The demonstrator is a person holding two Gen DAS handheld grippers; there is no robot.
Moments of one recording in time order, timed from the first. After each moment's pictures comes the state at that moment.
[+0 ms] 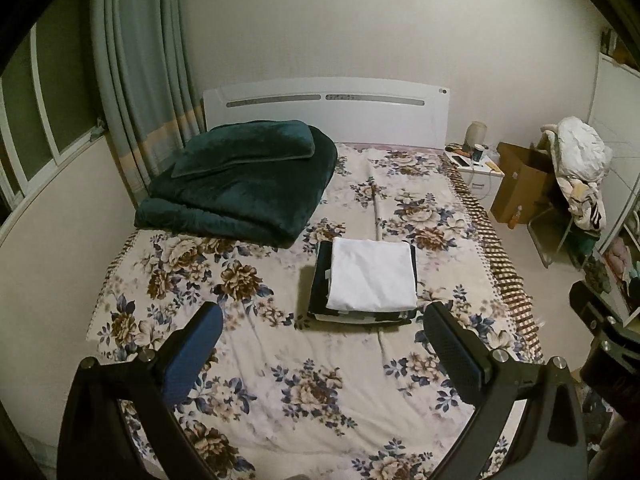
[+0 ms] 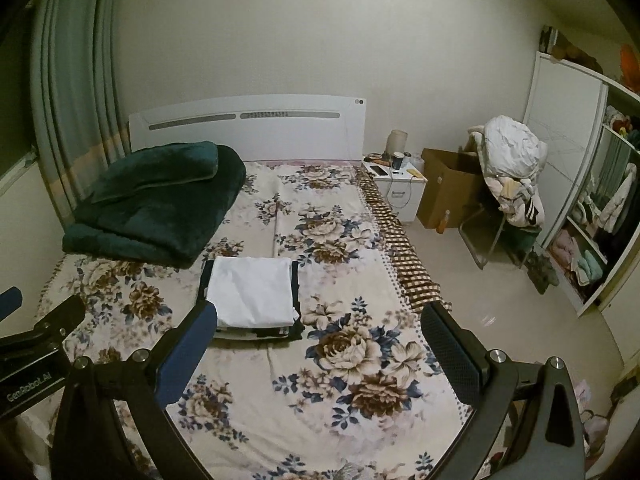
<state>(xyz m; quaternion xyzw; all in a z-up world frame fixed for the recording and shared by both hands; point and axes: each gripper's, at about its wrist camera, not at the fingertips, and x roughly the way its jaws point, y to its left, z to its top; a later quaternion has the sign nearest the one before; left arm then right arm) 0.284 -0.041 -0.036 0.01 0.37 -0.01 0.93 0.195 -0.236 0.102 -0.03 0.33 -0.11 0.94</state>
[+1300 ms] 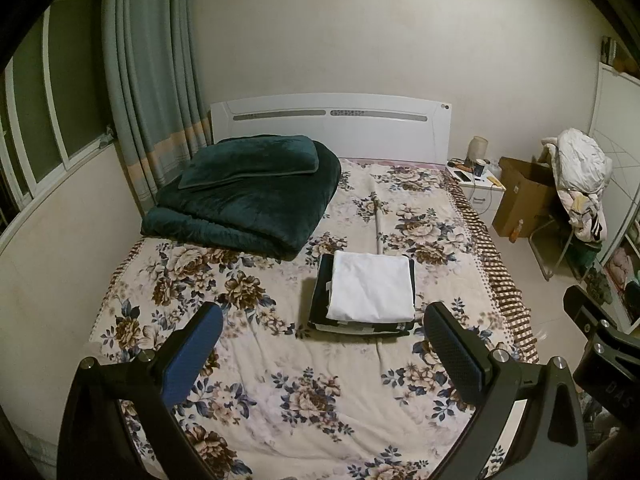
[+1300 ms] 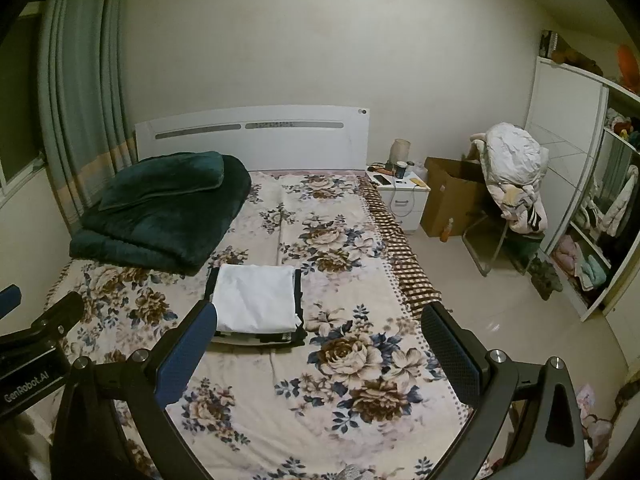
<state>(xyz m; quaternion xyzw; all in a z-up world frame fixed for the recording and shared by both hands) 0.266 -0.040 -0.019 0.00 0.34 0.00 0.94 0.198 -0.239 0.129 -0.02 0.32 -0.11 0.94</state>
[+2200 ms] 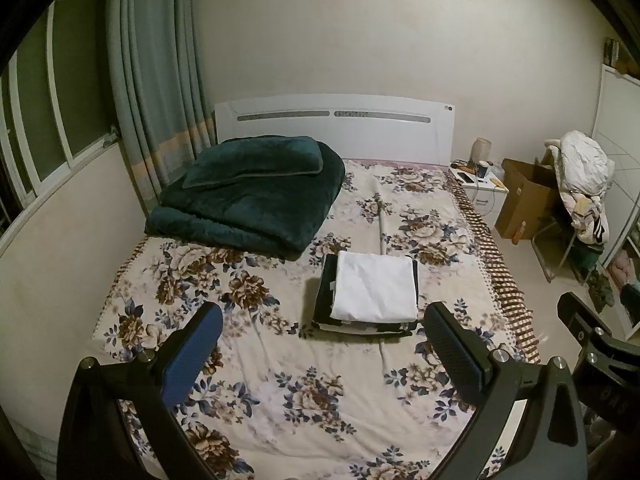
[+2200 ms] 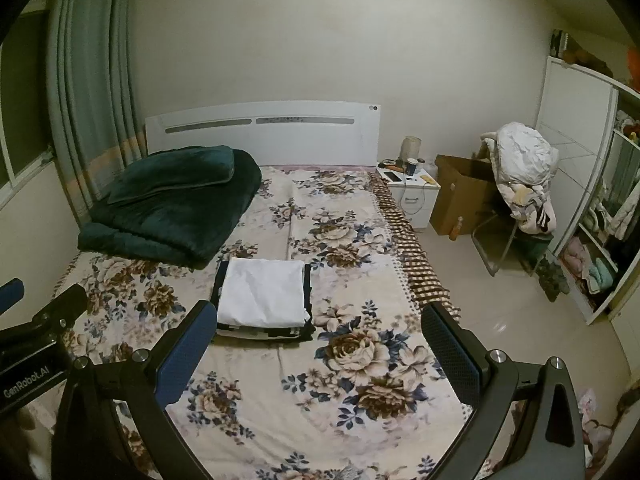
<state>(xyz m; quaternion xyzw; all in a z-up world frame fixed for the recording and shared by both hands) 0.260 -0.038 -0.014 0.00 0.34 0.01 0.94 0.194 -0.231 0.114 -0.03 0.33 -0.09 0.94</state>
